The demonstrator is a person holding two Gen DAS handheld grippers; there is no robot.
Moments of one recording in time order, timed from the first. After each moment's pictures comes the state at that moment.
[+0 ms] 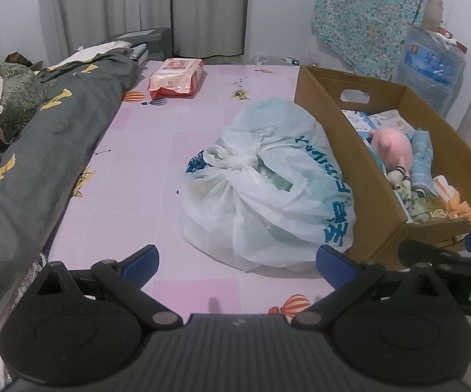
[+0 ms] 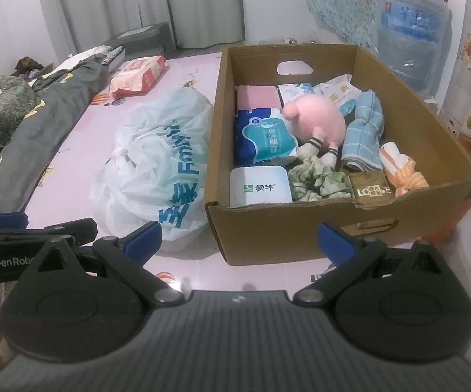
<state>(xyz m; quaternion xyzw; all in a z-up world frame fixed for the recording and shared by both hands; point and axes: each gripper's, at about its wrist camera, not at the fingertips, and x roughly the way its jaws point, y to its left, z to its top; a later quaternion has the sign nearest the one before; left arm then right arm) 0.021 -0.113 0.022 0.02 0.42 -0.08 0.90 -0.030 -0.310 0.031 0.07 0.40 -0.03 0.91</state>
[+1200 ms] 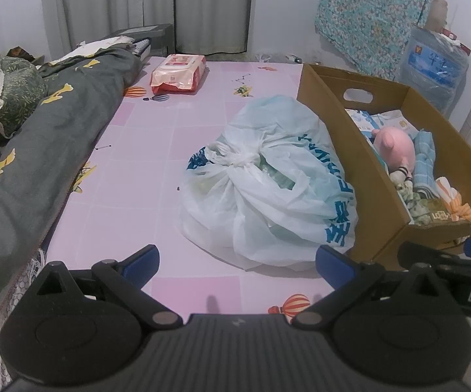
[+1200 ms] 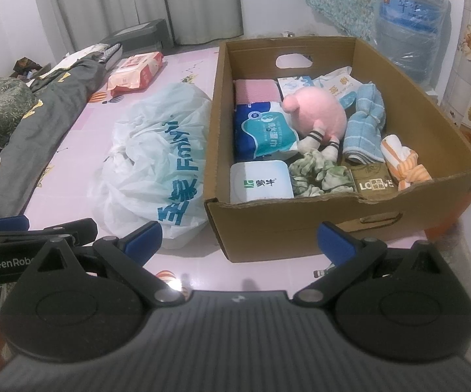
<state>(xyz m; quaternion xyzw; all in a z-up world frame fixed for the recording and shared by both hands) 0.023 -0.115 0.020 0.02 0.43 -0.07 0.90 -0.027 -0.312 0.027 0.08 0.41 -0.03 0.91</state>
